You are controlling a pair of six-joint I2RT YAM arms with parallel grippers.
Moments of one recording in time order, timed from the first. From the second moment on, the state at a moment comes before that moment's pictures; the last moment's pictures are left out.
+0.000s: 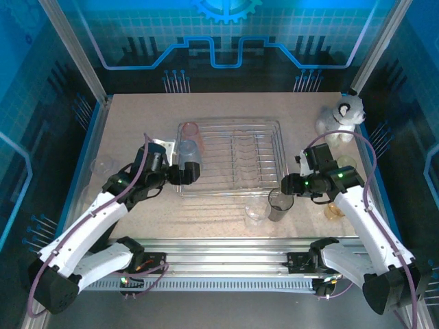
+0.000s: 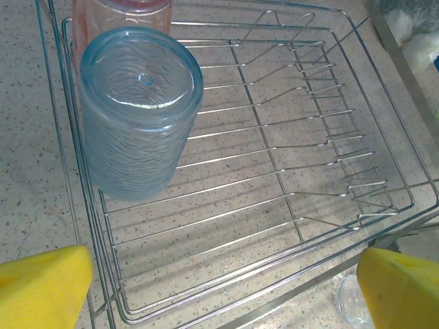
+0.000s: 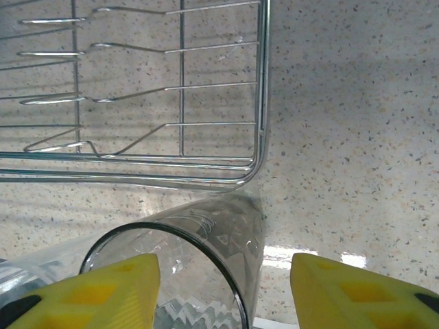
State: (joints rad) left arm -0.47 0.97 0.87 -0.58 0.07 -0.45; right arm 0.26 0.99 0.93 -1.08 -0.16 0.34
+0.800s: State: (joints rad) left arm -0.49 0.97 0.86 -0.57 0.07 -0.45; right arm 0.37 1.05 0.90 -1.11 -0.07 0.40
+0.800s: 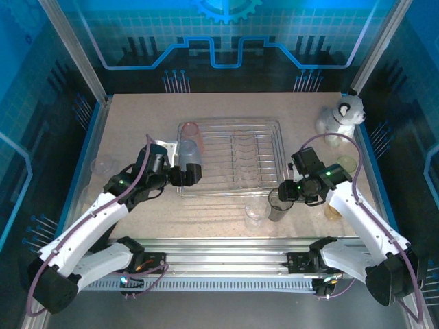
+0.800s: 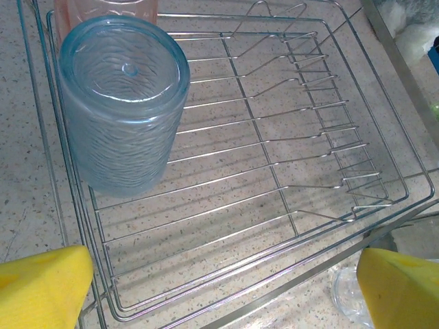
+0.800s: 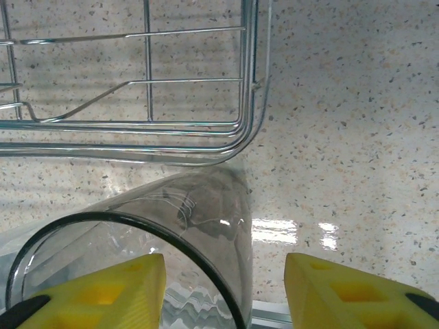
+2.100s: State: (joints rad) left arm -0.49 0.88 0.81 -0.56 0.10 -0.45; right arm 0.37 1.07 1.01 -1.25 0.10 0.39
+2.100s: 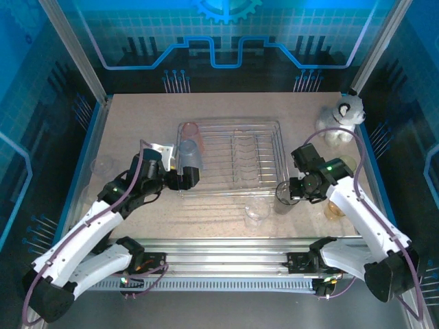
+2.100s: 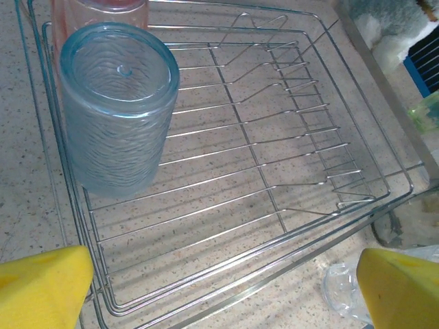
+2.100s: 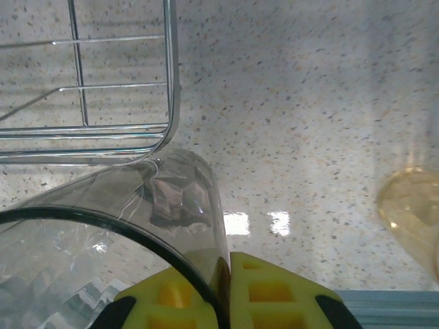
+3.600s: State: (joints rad) left arm -0.50 0.89 0.75 0.22 0.73 -0.82; right arm 0.39 1.00 1.16 -0.34 -0.84 0.60
